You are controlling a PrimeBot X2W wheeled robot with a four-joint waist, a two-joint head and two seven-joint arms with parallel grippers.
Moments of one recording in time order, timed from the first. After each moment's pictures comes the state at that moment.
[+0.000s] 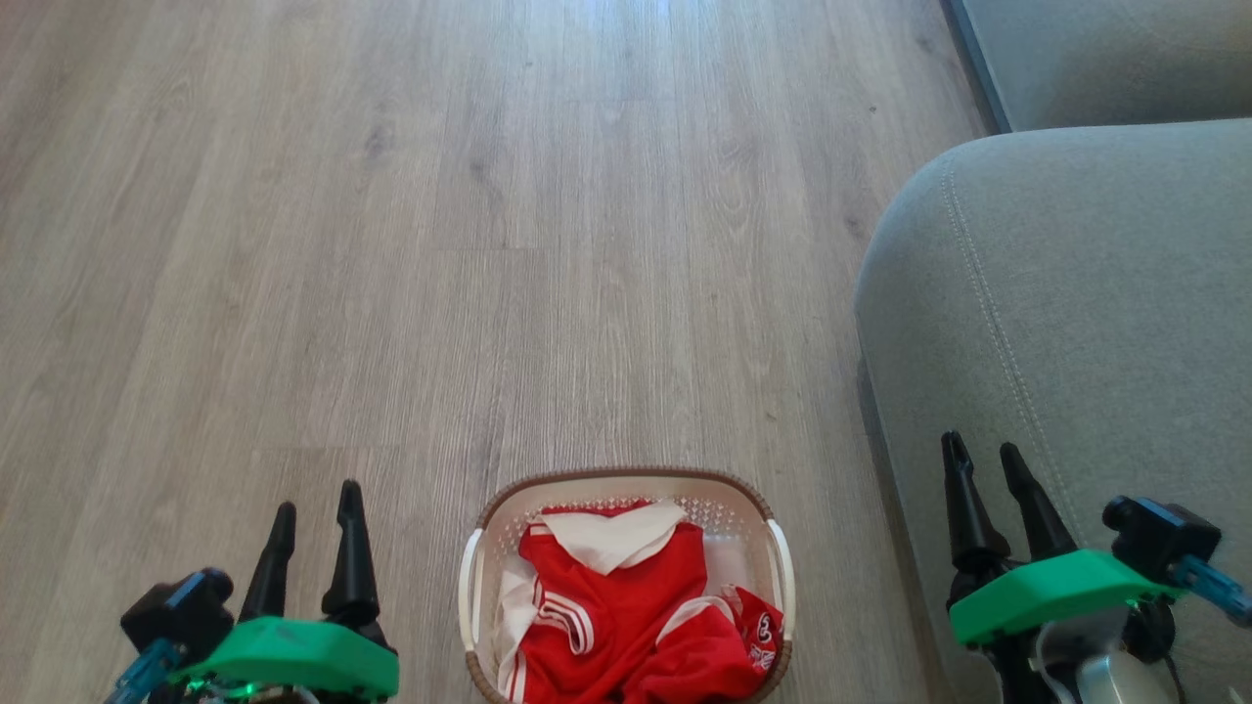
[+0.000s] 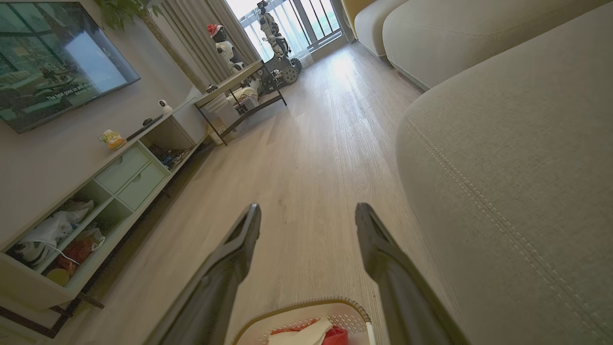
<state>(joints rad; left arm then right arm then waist) 0.11 0.04 -0.08 0.10 -0.51 0.04 -0.14 0.01 -0.04 0.01 0.21 0.56 0.13 -0.14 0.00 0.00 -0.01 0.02</state>
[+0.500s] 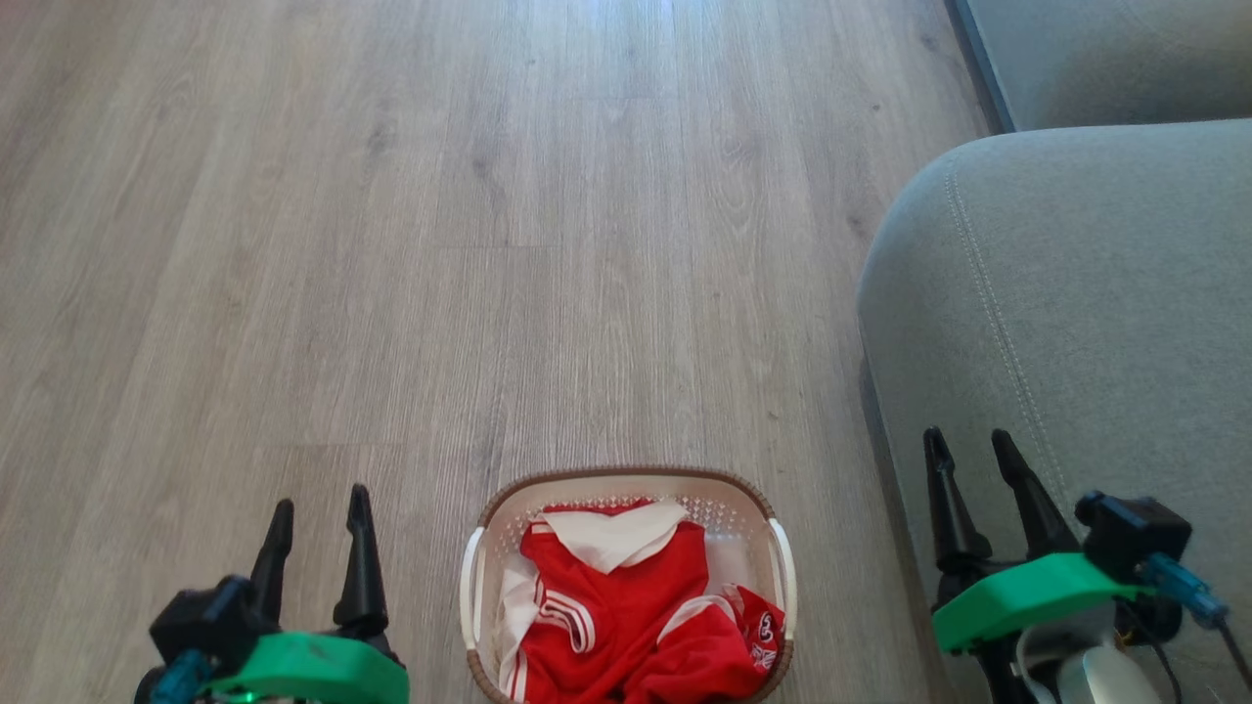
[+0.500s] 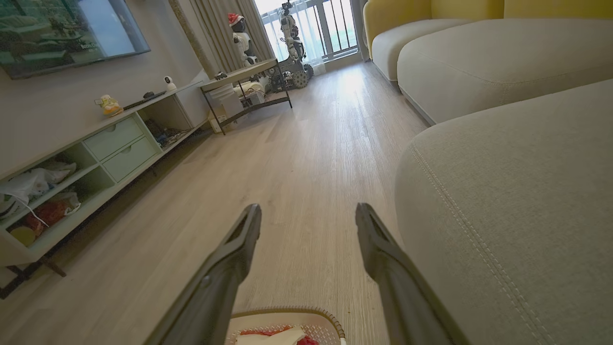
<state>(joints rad) 0.13 0.04 -0.10 0.07 -0.32 0.06 -0.18 0.01 -0.04 0.02 0.20 0.36 0.13 -0.18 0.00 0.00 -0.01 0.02</state>
